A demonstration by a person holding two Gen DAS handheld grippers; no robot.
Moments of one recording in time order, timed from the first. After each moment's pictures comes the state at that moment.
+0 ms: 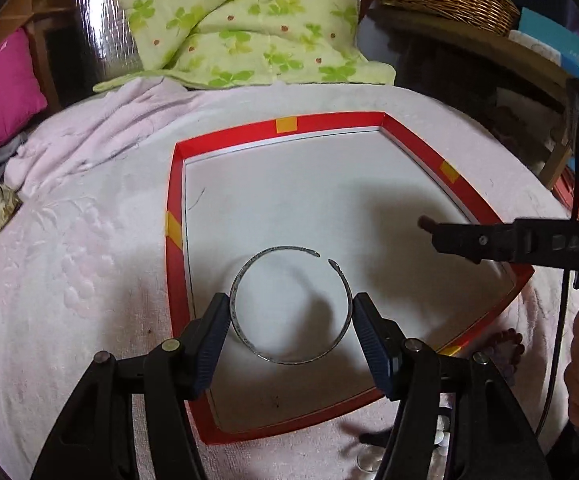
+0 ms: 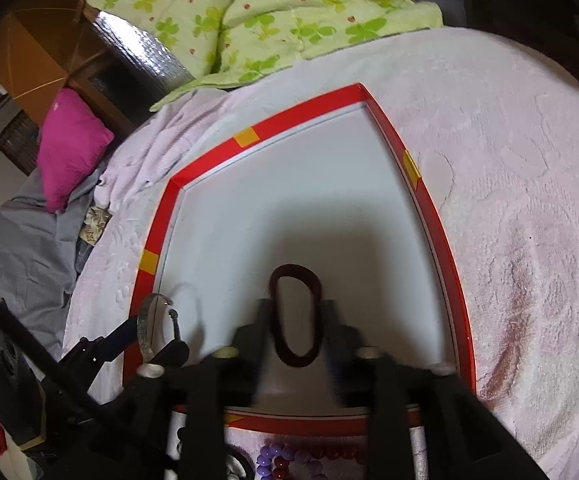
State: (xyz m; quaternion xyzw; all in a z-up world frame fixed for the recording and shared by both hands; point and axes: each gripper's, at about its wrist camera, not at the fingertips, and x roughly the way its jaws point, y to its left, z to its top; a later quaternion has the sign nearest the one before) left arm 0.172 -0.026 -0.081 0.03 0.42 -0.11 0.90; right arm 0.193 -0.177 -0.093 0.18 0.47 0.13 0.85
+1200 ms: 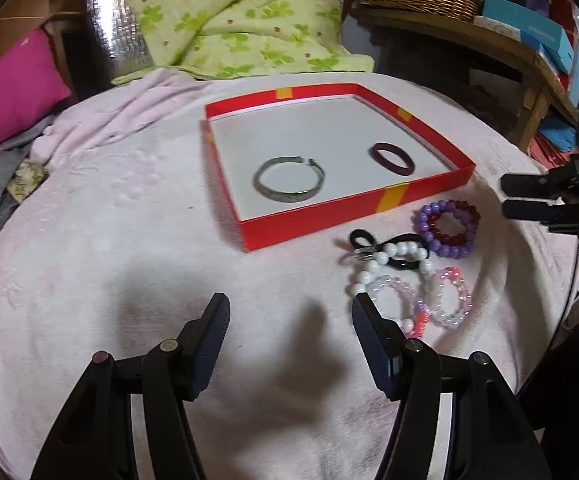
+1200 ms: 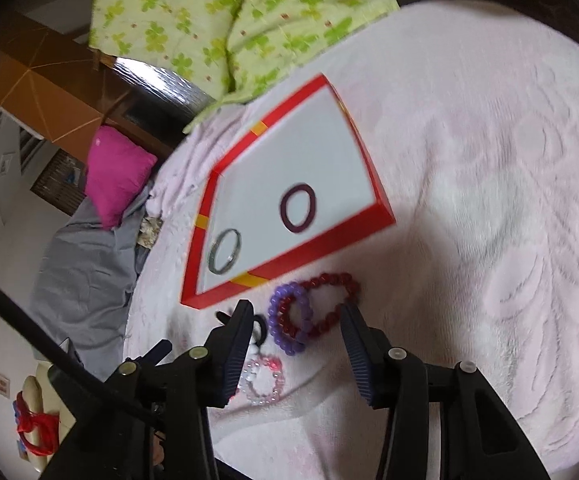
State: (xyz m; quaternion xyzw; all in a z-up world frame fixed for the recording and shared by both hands) left arm 0.051 0.004 -0.087 0.06 0.42 -0.12 0.90; right arm 0.072 -0.233 -0.094 0.29 0.45 0.17 0.83
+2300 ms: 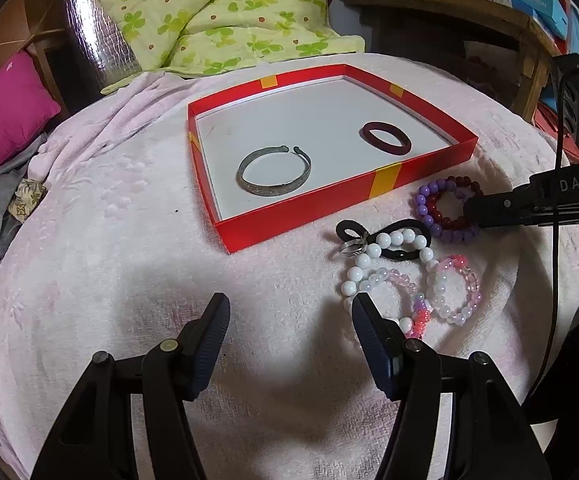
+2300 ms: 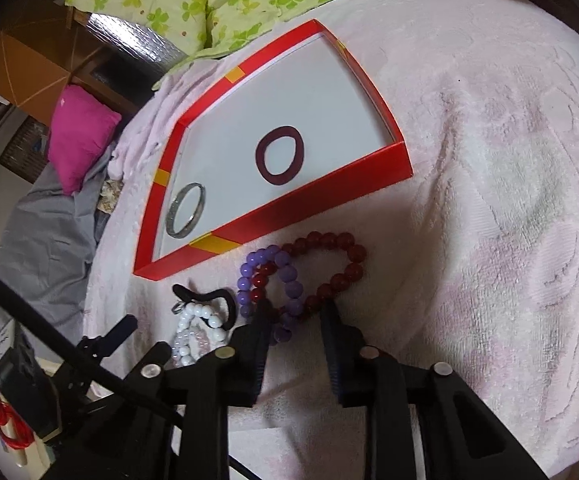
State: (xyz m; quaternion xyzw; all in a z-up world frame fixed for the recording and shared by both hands) left arm 0.056 -0.016 -0.093 0.11 0.43 -0.11 0.89; right arm 0.089 -0.190 -0.119 0.23 0.51 0.14 0.82
